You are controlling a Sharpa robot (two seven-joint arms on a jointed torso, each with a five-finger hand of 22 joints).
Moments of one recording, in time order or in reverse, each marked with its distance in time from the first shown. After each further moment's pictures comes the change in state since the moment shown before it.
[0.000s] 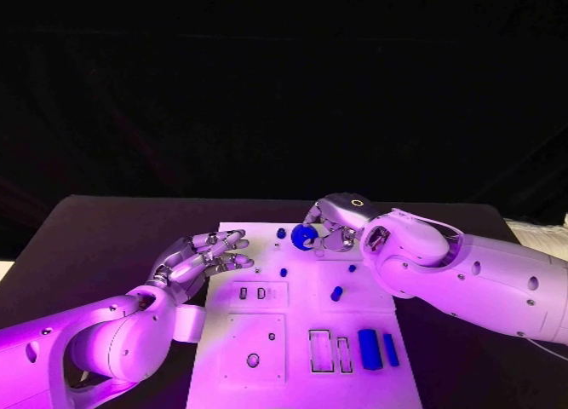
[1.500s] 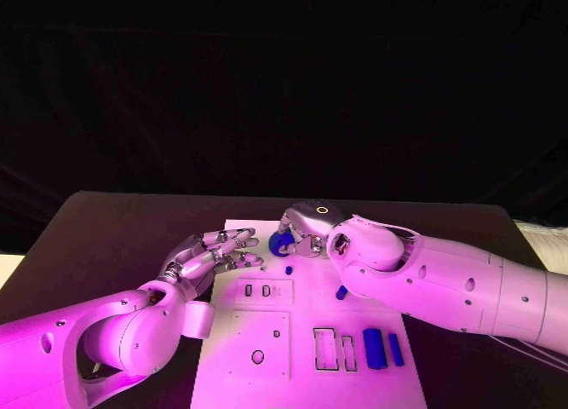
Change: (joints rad) left arm 0.000 0.011 0.000 -0.001 0.001 0.008 -0.012; left_hand 0.000 0.000 -0.003 -0.003 0.000 -0.004 0.004 0.000 0.000 -0.004 0.004 0.000 0.000 0.000 0.000 0.000 0.002 0.000 0.000 0.000 0.000 -0.001; right arm -0.005 0.200 -0.040 -0.158 -0.075 0.017 0.009; right_hand -0.009 -0.001 0.002 -0.003 -0.012 0.007 -0.007 -0.007 0.000 0.000 0.000 0.000 0.001 0.000 0.000 0.000 -0.001 0.000 0.000 0.000 0.000 0.000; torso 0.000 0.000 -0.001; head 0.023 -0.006
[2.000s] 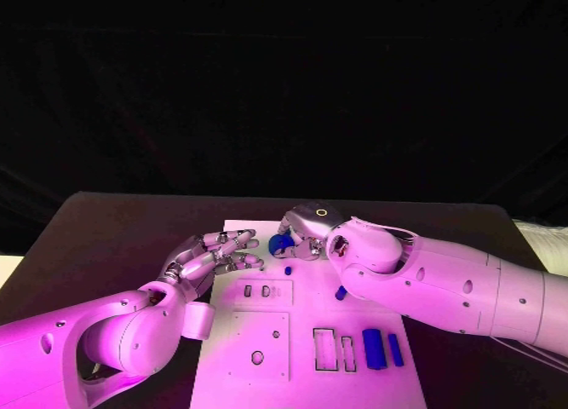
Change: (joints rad) left arm 0.000 0.001 0.000 -0.001 0.000 0.004 -0.009; left_hand 0.000 0.000 0.000 0.000 0.000 0.000 0.000 0.000 0.000 0.000 0.000 0.000 0.000 0.000 0.000 0.000 0.000 0.000 0.000 0.000 0.000 0.000; right arm -0.004 0.003 -0.003 -0.007 -0.019 0.019 -0.015; right_hand -0.176 -0.035 -0.047 0.105 -0.054 -0.099 0.027 -0.026 -0.012 -0.002 0.013 -0.016 0.000 0.000 0.011 0.004 0.001 0.000 0.000 0.011 0.000 0.001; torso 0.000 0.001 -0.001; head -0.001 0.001
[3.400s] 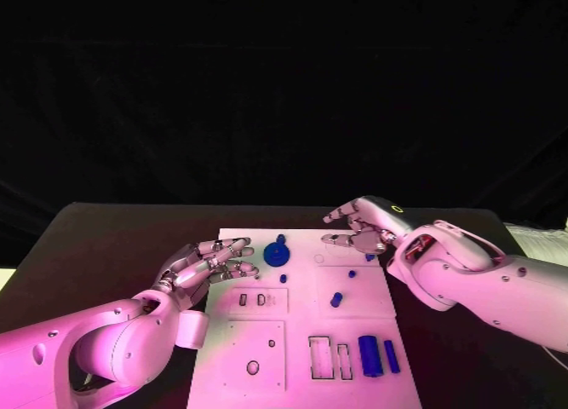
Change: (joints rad) left arm 0.000 -0.008 0.000 -0.009 0.000 0.014 -0.010; left_hand -0.012 -0.004 0.000 0.000 0.000 -0.007 0.000 0.000 0.000 -0.012 0.005 0.000 0.000 -0.007 0.007 -0.008 0.005 0.000 -0.004 0.004 -0.004 -0.004; right arm -0.012 -0.359 0.035 0.176 0.398 -0.220 0.277; right_hand 0.121 0.052 -0.076 -0.094 0.128 -0.013 0.010 -0.002 0.004 0.002 0.005 -0.037 0.000 0.000 0.007 0.000 0.000 0.000 0.000 0.007 0.000 -0.001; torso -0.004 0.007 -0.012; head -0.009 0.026
